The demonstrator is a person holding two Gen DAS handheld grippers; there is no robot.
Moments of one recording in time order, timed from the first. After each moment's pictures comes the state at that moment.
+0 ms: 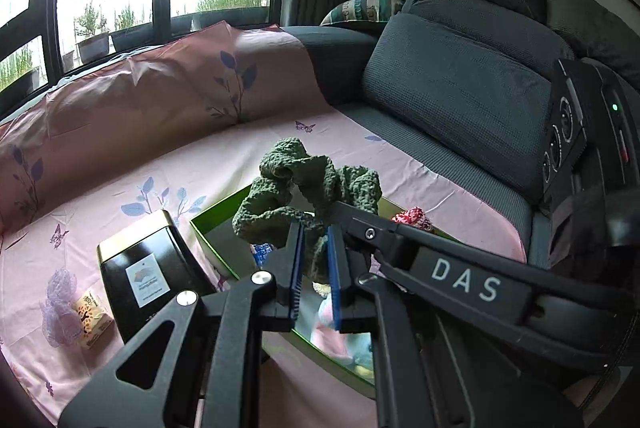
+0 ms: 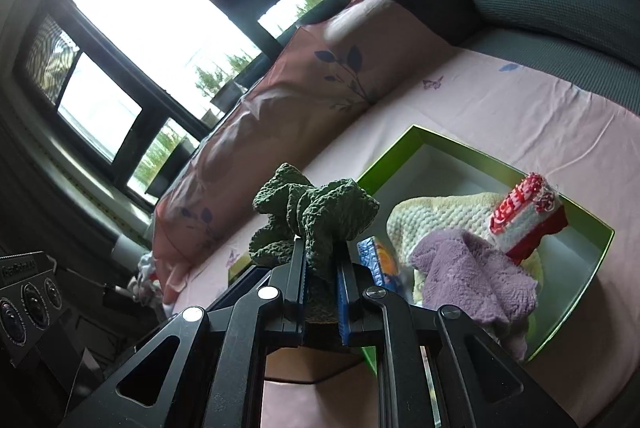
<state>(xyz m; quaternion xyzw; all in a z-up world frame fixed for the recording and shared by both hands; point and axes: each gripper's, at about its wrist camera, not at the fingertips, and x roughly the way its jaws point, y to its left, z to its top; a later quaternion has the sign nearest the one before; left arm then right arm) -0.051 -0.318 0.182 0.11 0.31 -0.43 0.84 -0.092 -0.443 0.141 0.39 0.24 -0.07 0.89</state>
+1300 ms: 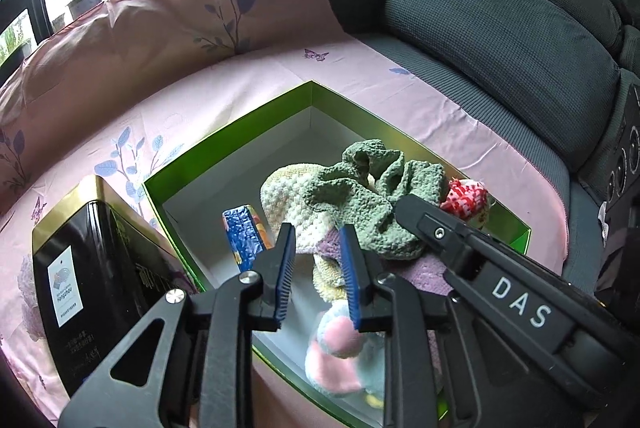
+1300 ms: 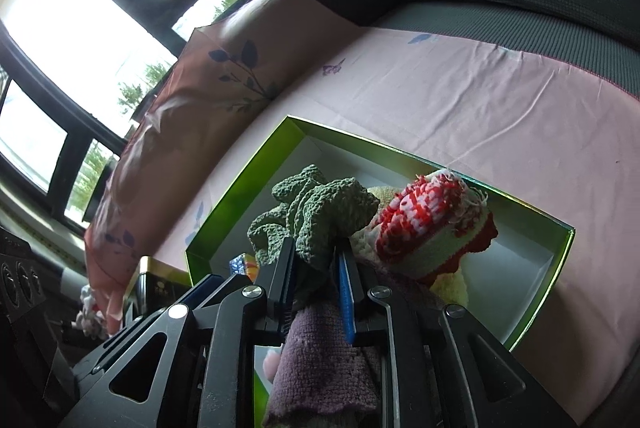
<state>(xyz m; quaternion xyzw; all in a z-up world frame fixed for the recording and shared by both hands) -0.022 -0.380 0.120 0.16 0.40 -0.38 0.81 -0.098 -0.497 0.078 0.42 0.27 -0.19 0.85</state>
